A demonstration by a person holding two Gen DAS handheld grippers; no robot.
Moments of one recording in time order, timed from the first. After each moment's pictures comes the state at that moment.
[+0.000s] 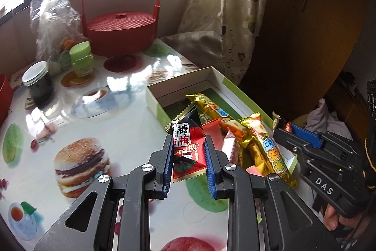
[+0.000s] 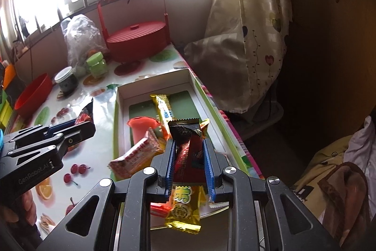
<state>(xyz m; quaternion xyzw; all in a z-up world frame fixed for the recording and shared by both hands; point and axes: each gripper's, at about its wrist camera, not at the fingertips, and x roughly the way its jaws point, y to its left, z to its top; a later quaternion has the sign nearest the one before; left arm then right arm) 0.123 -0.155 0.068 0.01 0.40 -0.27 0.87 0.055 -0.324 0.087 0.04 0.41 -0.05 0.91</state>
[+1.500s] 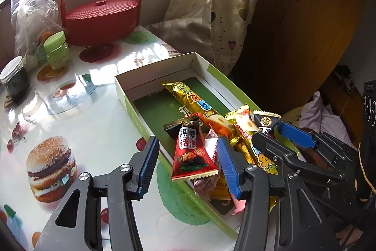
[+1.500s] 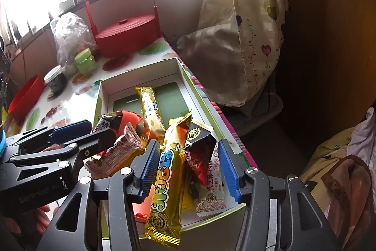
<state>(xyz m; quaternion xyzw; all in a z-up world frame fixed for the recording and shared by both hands) 0.131 -0.185 0.047 0.01 0.43 -0.29 0.85 0.064 -0.339 0.065 0.06 0.41 -0.06 0.91</state>
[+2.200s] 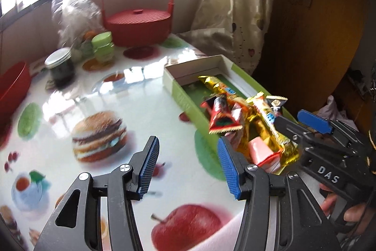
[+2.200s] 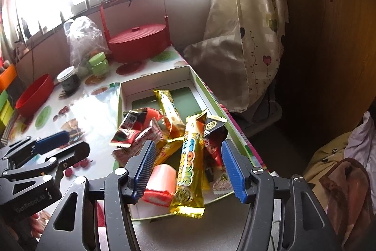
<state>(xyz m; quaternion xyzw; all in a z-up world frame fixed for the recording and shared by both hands) 0.078 -0.128 0.059 0.02 0.40 -0.22 0.89 0.033 -0.311 0.084 0.05 0.39 -0.06 0.92</state>
